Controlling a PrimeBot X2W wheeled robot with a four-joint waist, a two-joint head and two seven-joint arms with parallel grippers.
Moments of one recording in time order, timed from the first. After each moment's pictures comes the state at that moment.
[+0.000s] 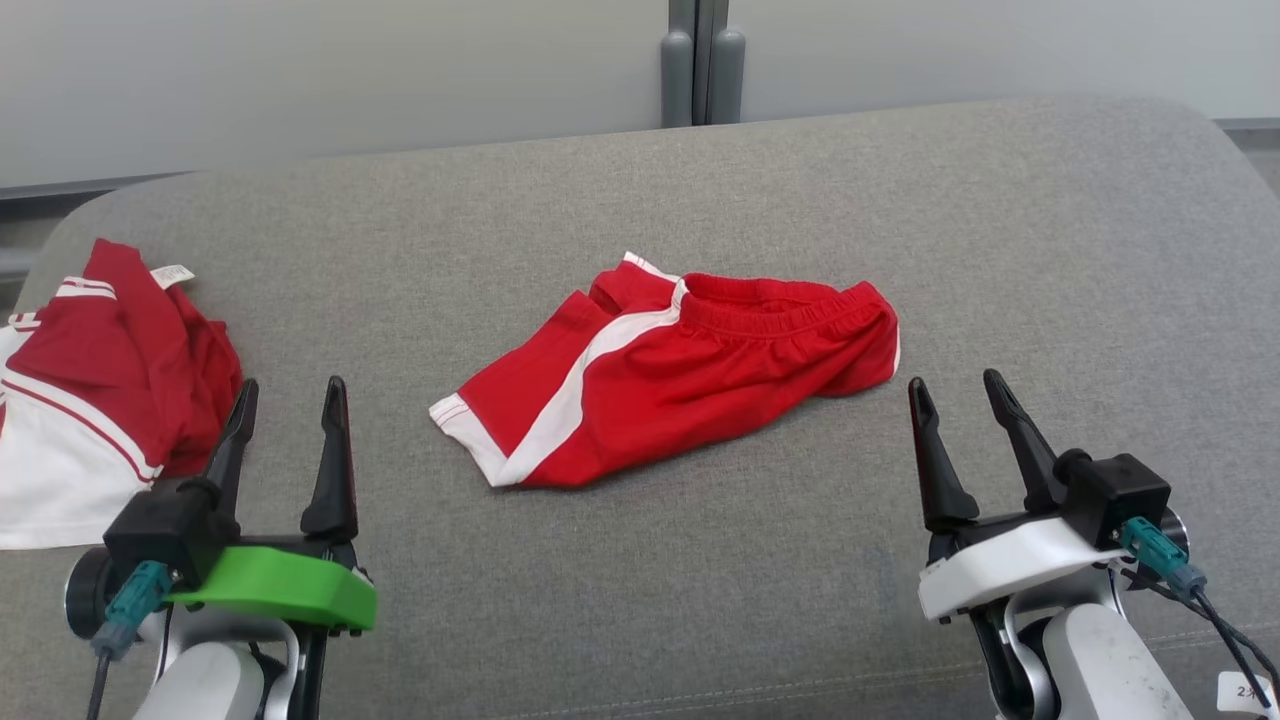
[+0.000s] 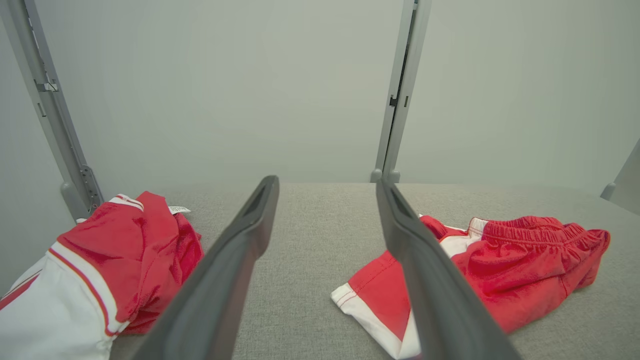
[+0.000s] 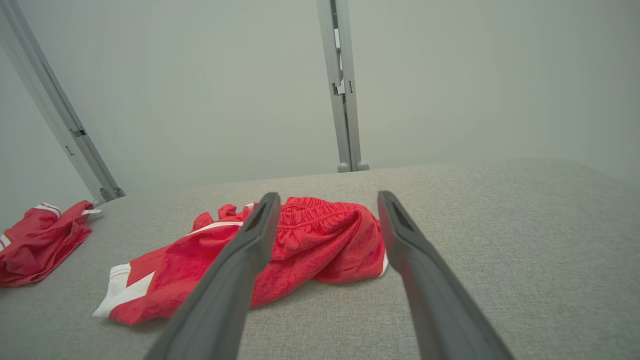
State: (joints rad) left arm -0.21 0.42 -0.41 0.09 -0.62 0.21 -0.26; right arm -0.15 -0.05 0.09 0.18 0.21 0.13 -0.25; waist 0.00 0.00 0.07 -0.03
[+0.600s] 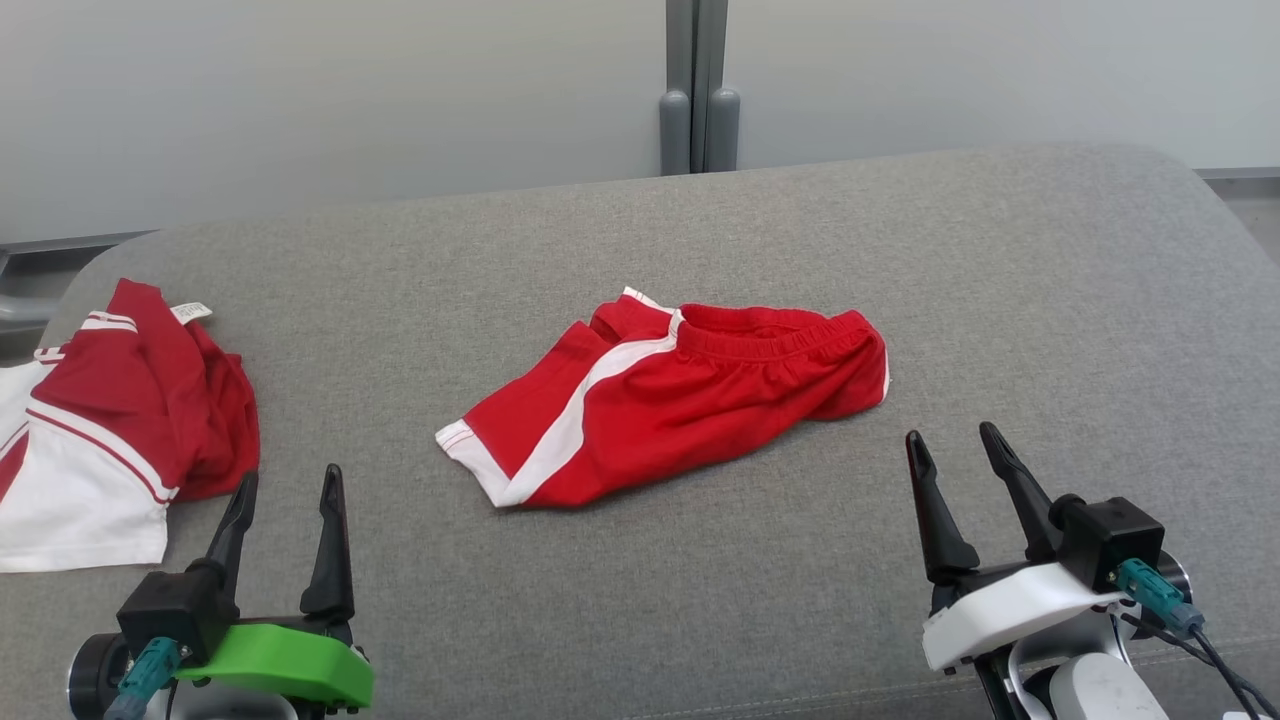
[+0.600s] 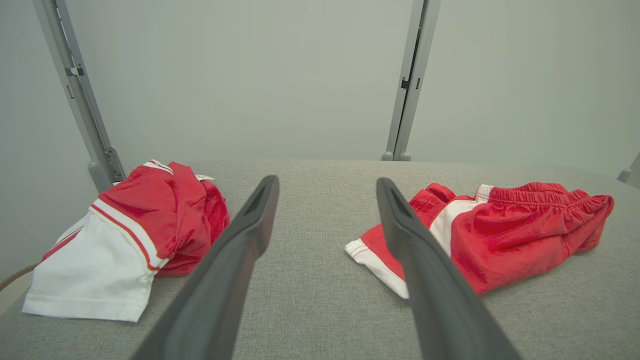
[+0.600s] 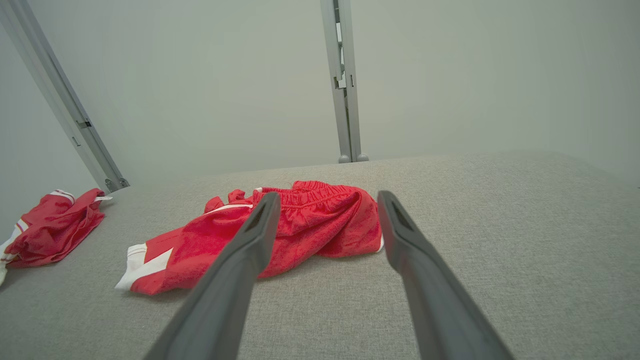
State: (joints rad) left arm -0.04 0.36 -0.32 0.12 -0.53 0.16 -0.26; right arm -0.04 -0.05 0.10 0.12 0.20 0.13 -0.20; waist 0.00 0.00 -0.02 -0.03
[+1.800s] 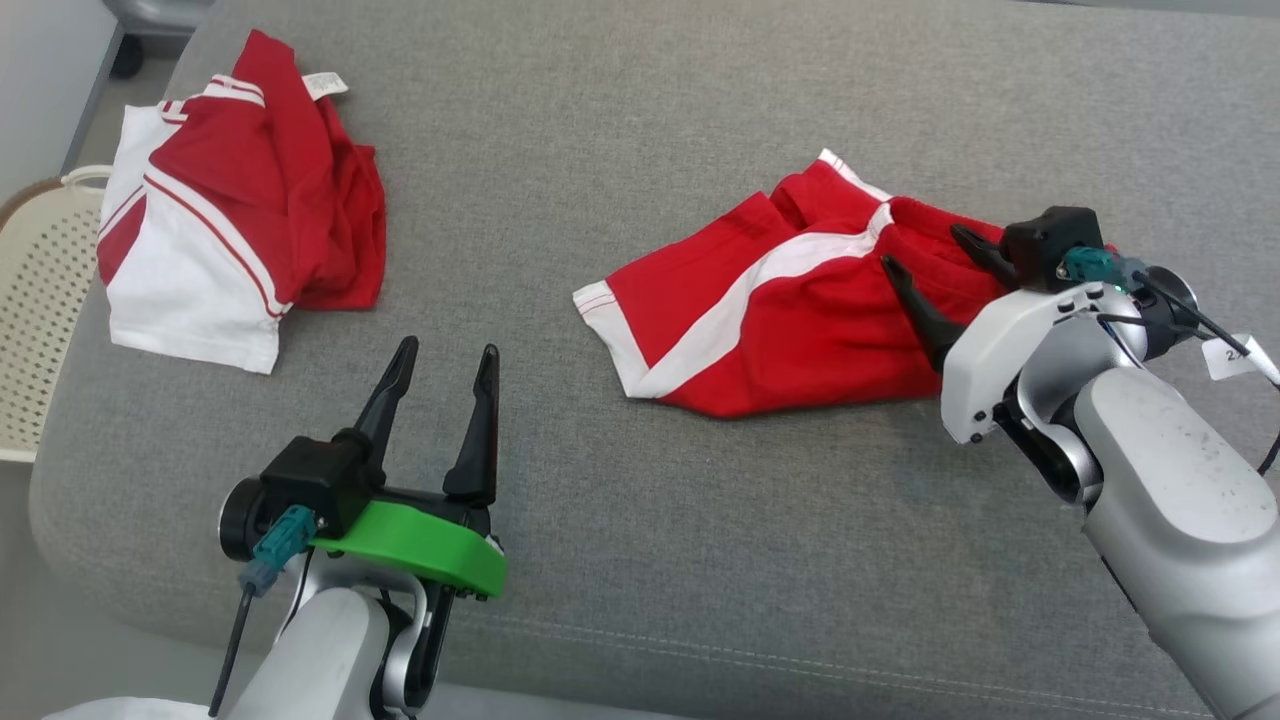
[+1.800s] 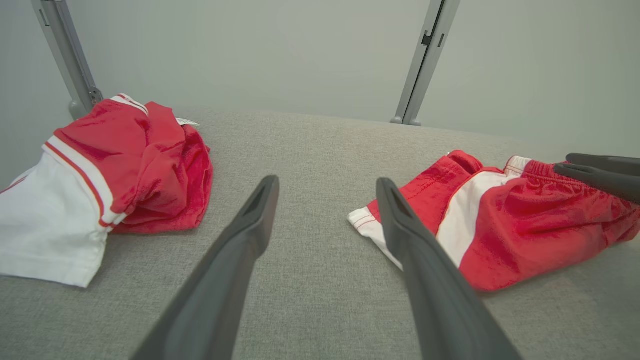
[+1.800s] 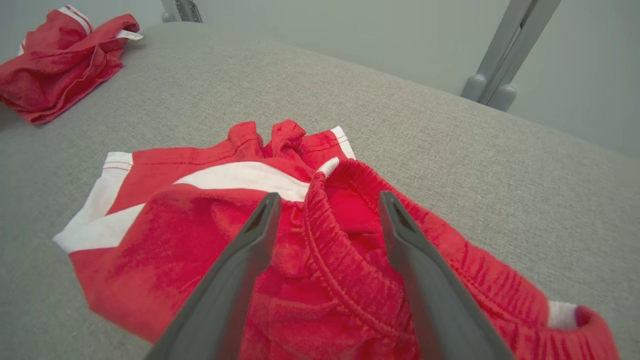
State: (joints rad) left arm -0.28 0.22 -0.44 0.20 -0.49 0.06 -0.24; right arm -0.62 -0.35 0.44 0.46 0.41 0.13 0.08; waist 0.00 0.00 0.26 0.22
